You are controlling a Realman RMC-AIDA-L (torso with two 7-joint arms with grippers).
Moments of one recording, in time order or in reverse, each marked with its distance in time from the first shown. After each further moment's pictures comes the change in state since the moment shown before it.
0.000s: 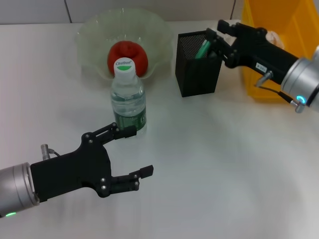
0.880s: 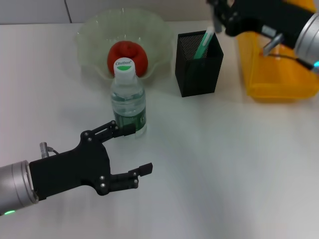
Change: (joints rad) left arm 0.002 0.002 0.000 0.015 -0.001 -0.003 -0.014; right arm -0.286 -0.001 -0.164 -0.862 -0.611 0.330 0.656
